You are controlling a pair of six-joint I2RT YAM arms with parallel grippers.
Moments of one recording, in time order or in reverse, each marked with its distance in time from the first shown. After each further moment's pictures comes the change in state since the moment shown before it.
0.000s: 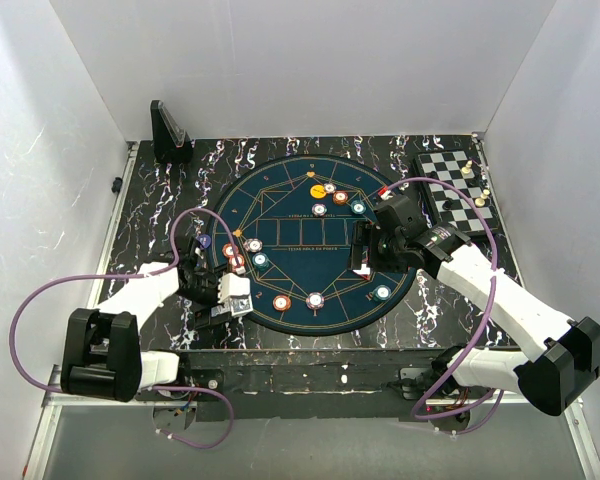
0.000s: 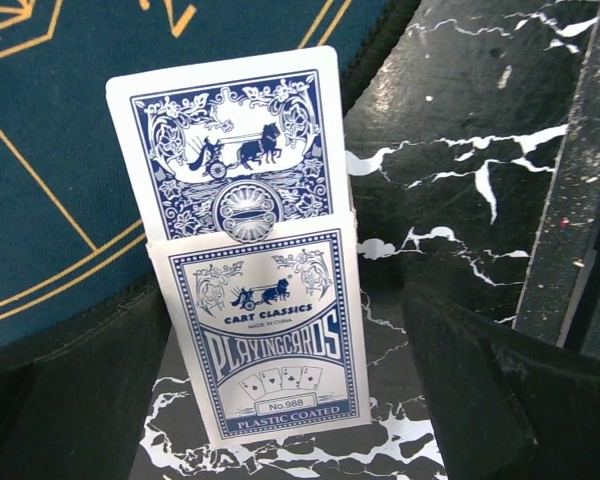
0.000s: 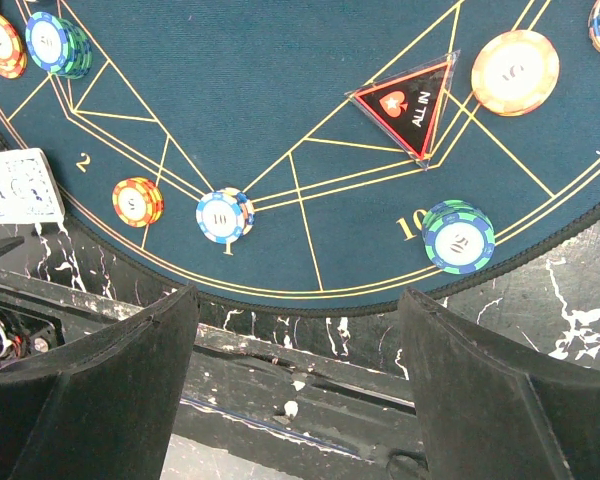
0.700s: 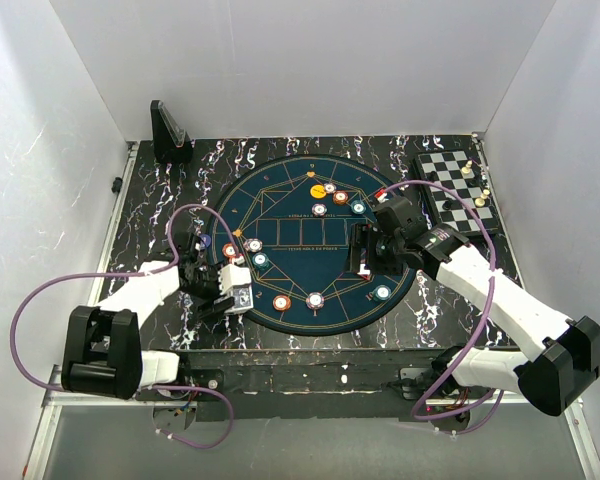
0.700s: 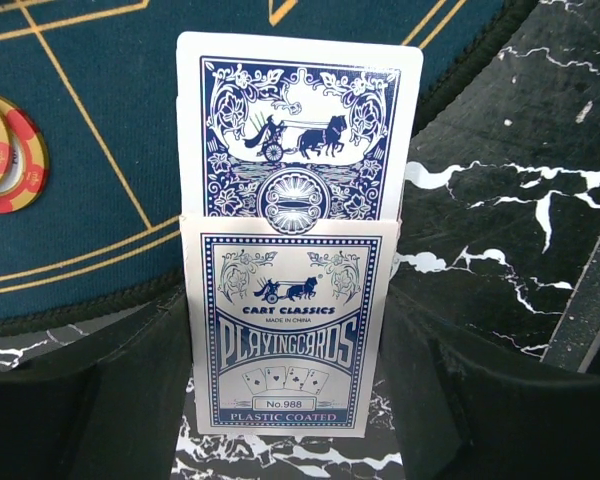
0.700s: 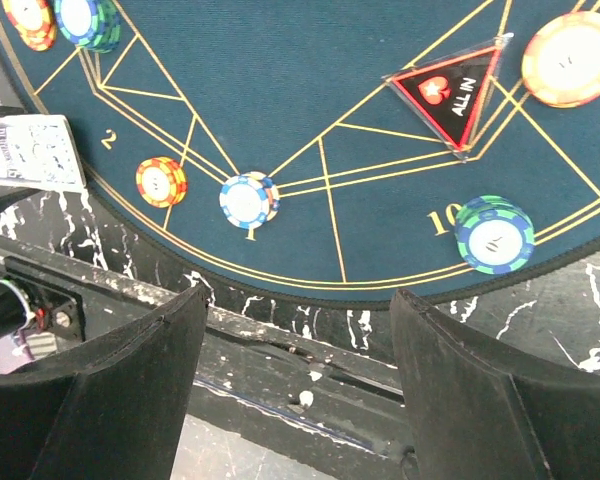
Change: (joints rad) left arm -0.003 0.021 -0.001 0.112 -0.047 -0.150; right arm 0.000 0.000 -0.020 0.021 -0.066 0.002
